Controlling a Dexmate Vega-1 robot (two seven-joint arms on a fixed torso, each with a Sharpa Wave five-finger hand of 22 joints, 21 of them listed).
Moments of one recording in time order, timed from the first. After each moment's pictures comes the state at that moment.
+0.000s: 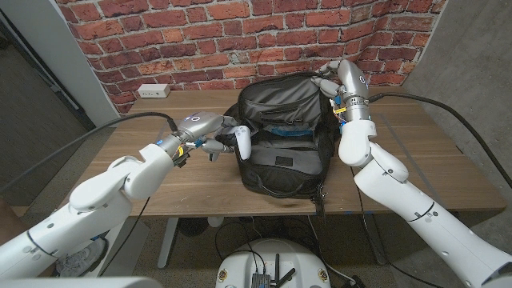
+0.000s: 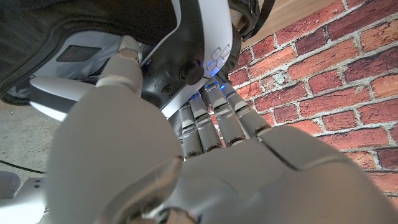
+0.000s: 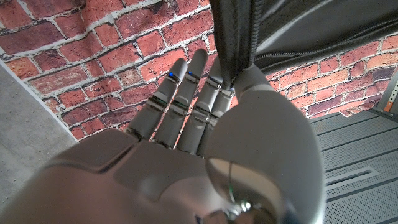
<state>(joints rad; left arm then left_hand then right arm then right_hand) 1.37 0.98 0.09 -2.31 0.65 0.14 0.00 0.98 -0.08 0.36 -0.18 0.21 0.60 -0.04 0.48 0.18 0.76 -0.12 0.23 0.28 0.75 -0.08 0.20 0.20 0.41 -0.05 0.19 0.17 -0.97 -0.61 -0.47 -2.19 -0.43 -0.52 -0.53 1.02 0.06 0.38 -0.18 0.22 1.02 -0.04 0.47 0.19 1.13 -0.14 0.41 0.38 0.92 -0.13 0.48 0.40 0.72 -0.07 0.32 0.19</state>
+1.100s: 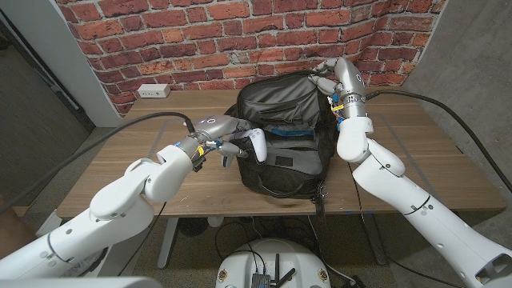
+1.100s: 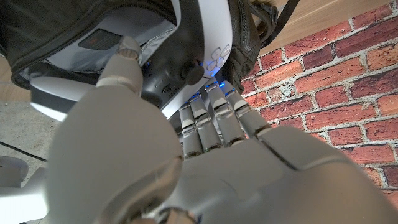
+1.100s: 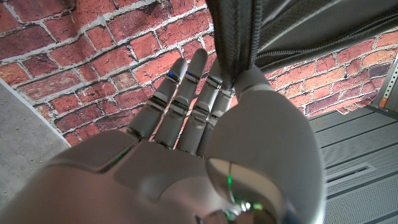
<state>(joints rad) 1.27 0.97 0.29 -2.47 0.69 0.42 -0.11 0.98 -0.08 0.36 -0.18 0.21 0.60 -0.03 0.46 0.19 0.76 -0.12 0.22 0.28 0.76 -0.08 0.20 0.19 0.44 -0.05 0.20 0.17 -0.93 -0.61 -0.48 -2.15 -0.40 -0.47 -0.54 1.02 0.06 0.38 -0.18 0.22 1.02 -0.04 0.46 0.20 1.13 -0.14 0.40 0.39 0.92 -0.13 0.47 0.41 0.72 -0.07 0.33 0.19</state>
